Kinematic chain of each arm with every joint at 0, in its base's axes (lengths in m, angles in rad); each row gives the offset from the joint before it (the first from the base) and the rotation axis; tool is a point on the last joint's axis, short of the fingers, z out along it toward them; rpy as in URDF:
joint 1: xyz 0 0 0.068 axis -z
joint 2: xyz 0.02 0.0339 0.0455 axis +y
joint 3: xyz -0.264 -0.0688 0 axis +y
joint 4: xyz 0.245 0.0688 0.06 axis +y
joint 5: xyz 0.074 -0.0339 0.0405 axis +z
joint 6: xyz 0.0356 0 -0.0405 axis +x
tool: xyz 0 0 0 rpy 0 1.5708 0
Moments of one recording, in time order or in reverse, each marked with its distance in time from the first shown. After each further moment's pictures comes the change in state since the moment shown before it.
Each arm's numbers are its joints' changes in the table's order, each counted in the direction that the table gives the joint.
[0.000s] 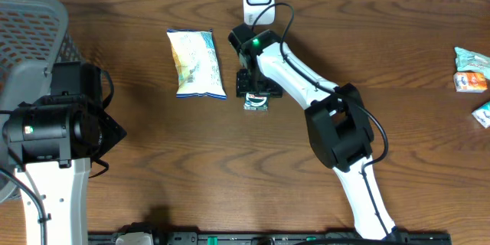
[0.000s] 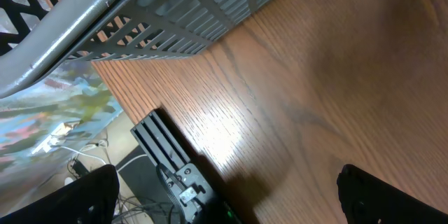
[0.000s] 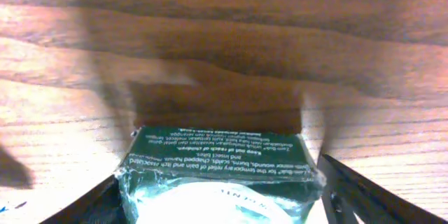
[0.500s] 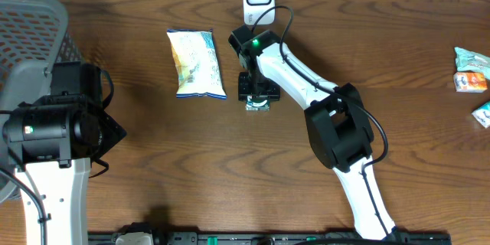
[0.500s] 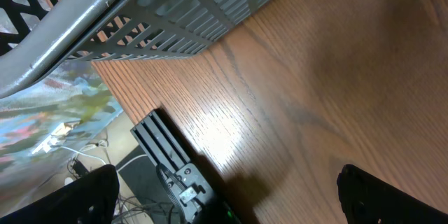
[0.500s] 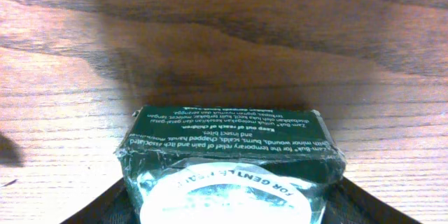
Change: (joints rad) left arm 0.000 0.000 0.000 0.000 0.000 0.000; right arm 0.000 0.000 0.011 0.021 0.029 -0.011
